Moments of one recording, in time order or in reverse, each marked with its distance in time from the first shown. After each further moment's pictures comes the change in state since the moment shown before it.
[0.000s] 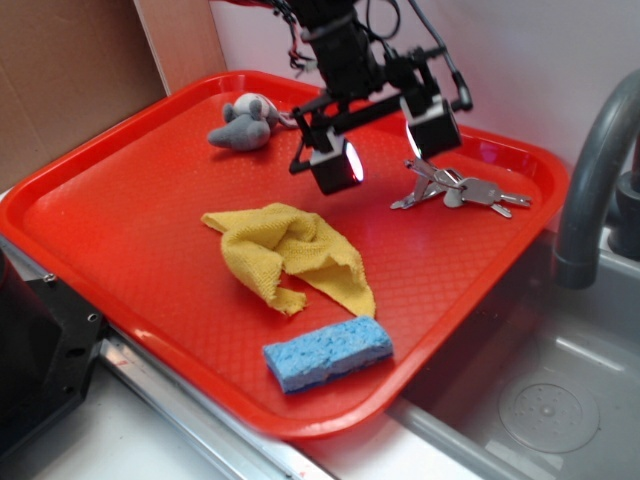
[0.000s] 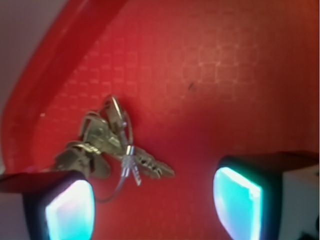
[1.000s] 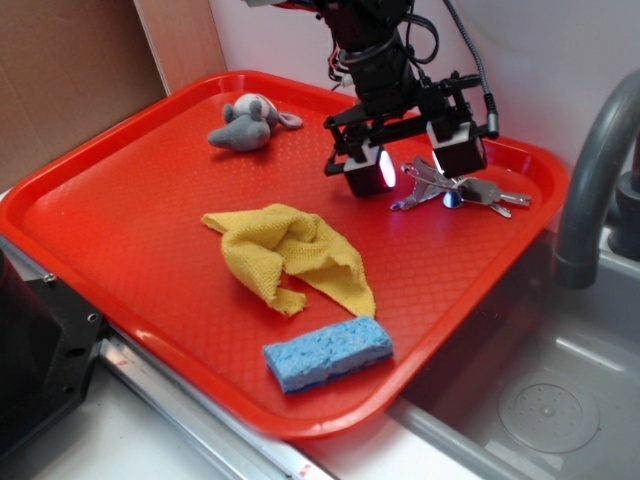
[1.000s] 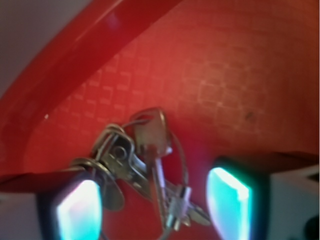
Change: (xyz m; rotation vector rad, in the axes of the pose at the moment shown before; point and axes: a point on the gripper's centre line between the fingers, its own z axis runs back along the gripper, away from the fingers) arm 0.012 -0.013 -0.018 -0.002 -0.056 -0.144
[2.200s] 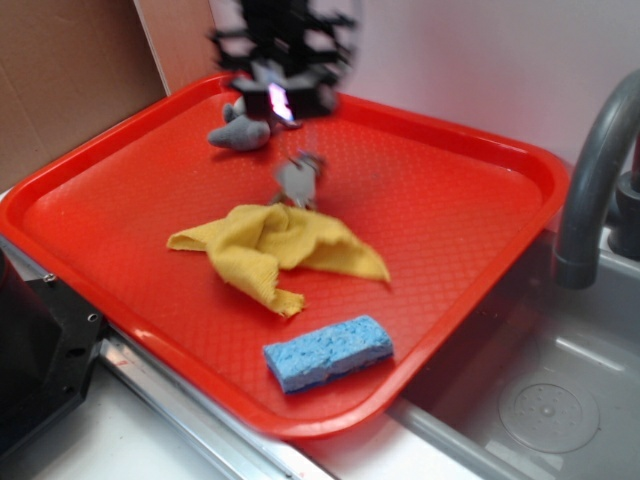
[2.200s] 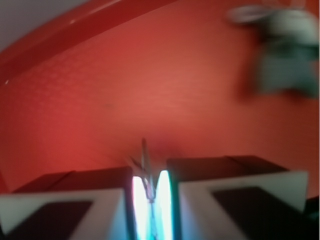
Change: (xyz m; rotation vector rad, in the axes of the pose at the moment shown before) arm 0.006 0.088 0.123 0.144 0.077 -0.195
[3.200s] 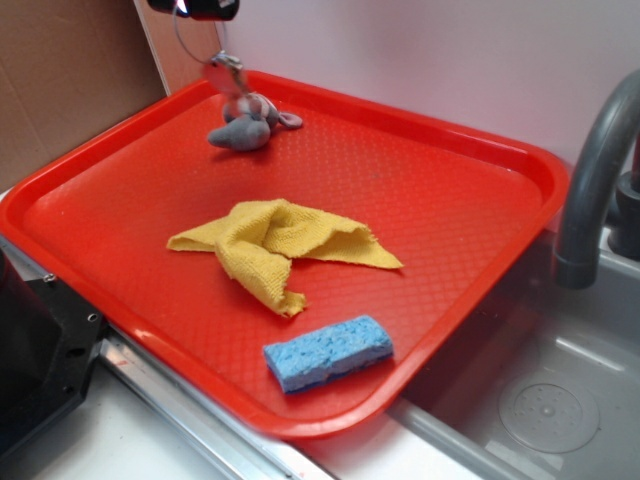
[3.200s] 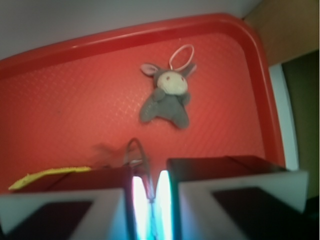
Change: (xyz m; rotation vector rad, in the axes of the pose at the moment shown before) arm 0.017 0.013 0.051 0.233 -0.042 -0.205
